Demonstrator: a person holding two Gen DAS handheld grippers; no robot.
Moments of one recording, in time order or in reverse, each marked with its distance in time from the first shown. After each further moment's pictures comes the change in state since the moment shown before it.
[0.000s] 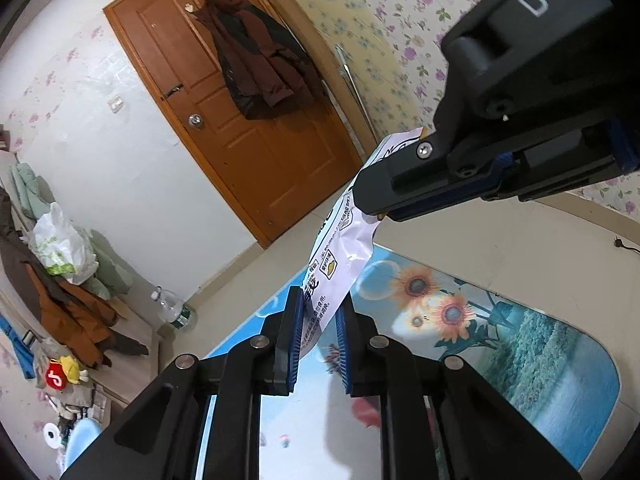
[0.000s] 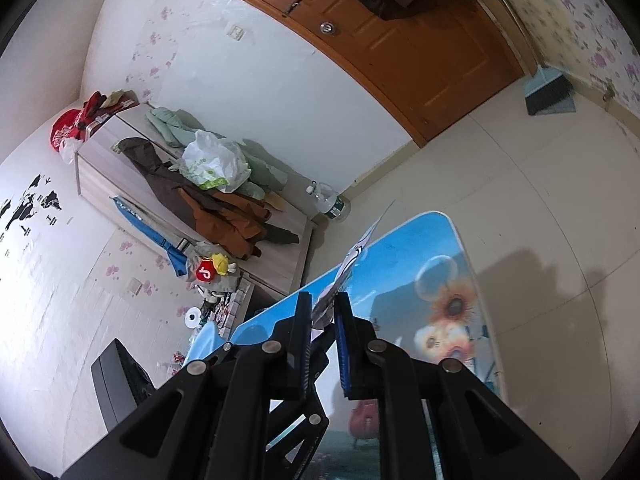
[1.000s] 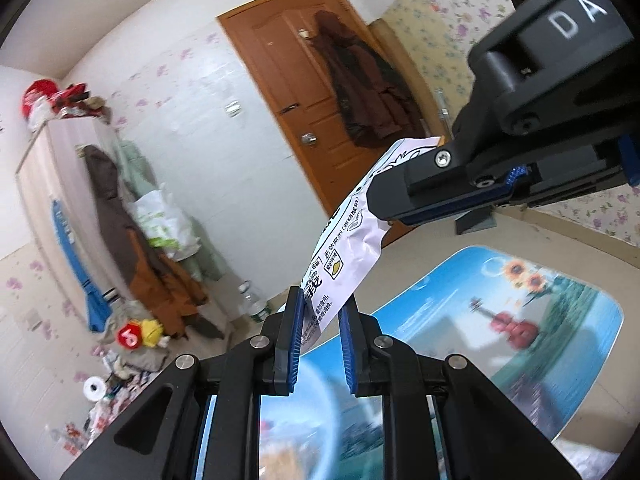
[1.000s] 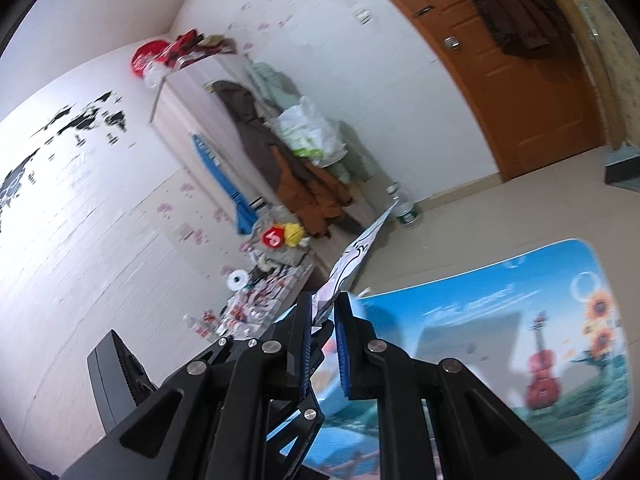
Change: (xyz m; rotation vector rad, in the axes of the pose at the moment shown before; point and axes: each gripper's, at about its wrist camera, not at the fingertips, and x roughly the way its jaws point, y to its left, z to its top) left arm -0.175 0.144 -0.082 -0.162 -0.100 0.280; right arm 0.009 0.264 -0.103 -0.291 0.035 0.164
